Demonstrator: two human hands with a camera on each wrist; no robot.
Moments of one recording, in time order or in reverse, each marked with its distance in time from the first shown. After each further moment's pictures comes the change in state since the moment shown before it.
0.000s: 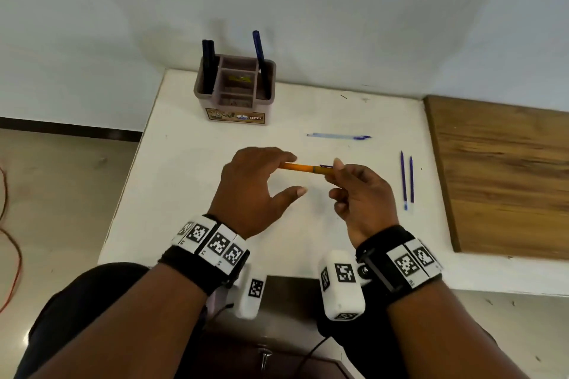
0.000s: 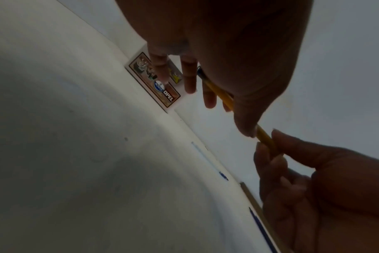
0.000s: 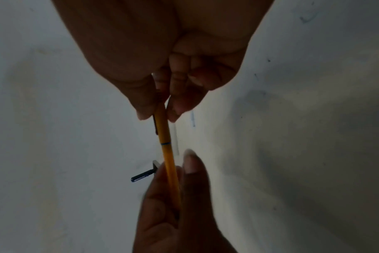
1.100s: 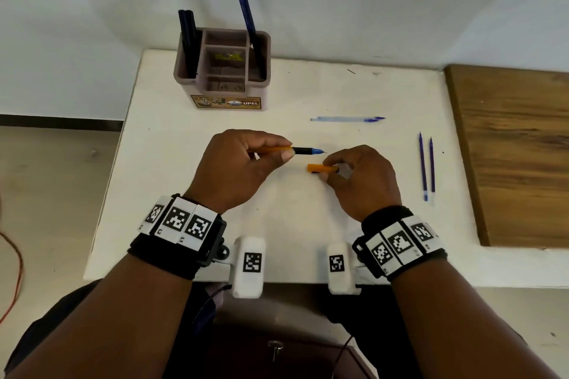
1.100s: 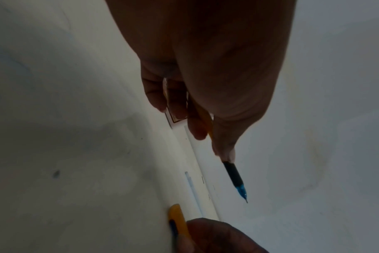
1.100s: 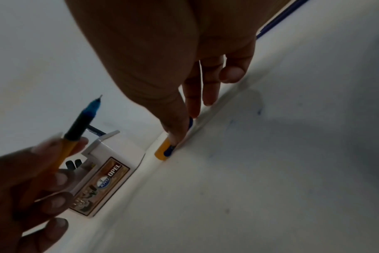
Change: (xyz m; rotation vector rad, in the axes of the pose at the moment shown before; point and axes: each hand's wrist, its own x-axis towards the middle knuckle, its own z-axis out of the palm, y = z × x) left_hand 0.039 -0.028 -0.007 -0.407 -0.052 -0.204; right_hand 0.065 0.026 -0.002 -1.016 -0.044 -0.451
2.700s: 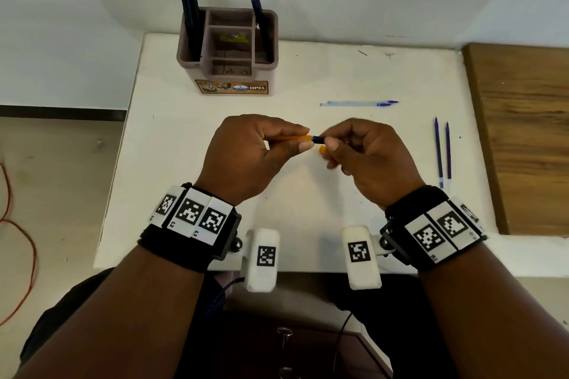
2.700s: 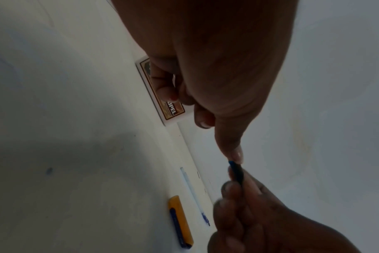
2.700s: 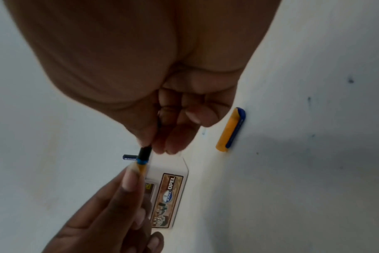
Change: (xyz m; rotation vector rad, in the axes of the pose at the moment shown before) left_hand -0.004 0.008 0.002 0.067 0.017 0.143; right_hand -0.005 -0.028 -0.017 0.641 -0.211 -0.069
